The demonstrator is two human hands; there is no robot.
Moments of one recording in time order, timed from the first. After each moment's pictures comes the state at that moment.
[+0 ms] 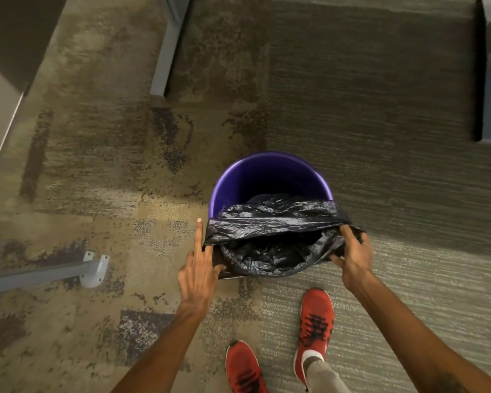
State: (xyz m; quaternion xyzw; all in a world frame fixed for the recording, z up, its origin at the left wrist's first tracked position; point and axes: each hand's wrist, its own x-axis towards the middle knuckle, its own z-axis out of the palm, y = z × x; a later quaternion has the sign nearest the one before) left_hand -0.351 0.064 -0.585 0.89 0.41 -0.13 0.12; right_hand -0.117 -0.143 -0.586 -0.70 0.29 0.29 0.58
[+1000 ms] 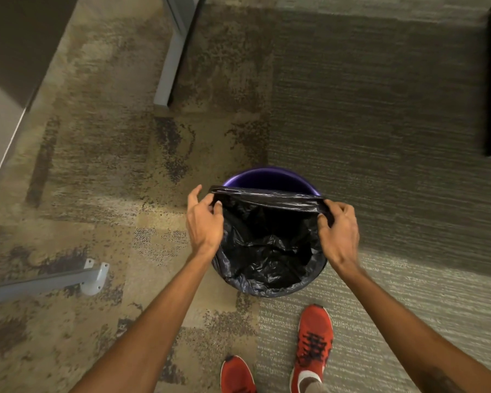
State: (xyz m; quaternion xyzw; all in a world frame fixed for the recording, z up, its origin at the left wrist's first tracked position) left_hand -0.219 0.124 -0.554 0.75 0.56 0.07 0.35; right_hand -0.066 -0.088 -0.567 -0.92 -0.15 0.21 0.30
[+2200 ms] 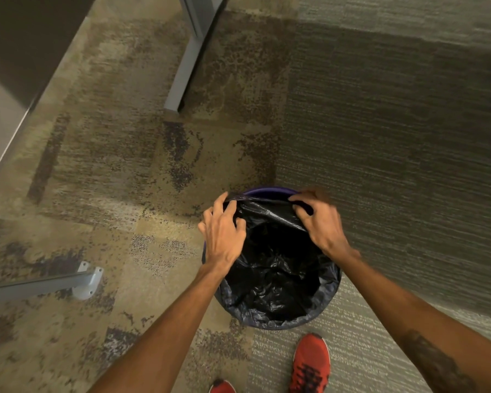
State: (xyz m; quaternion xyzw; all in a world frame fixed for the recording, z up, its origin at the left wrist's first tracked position) left_hand -0.180 0.125 -0.575 0.83 0.49 -0.05 0.25; right_hand -0.004 -0.009 -0.596 -0.84 -0.36 0.25 0.31
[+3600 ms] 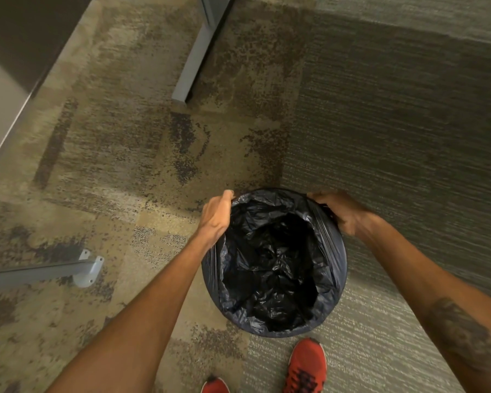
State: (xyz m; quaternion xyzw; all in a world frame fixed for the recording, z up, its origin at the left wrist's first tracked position) left_hand -0.162 0.169 -0.585 0.63 0.60 -0.06 0.49; right_hand 0.058 0.018 -0.616 -0.70 0.03 0.59 0.41
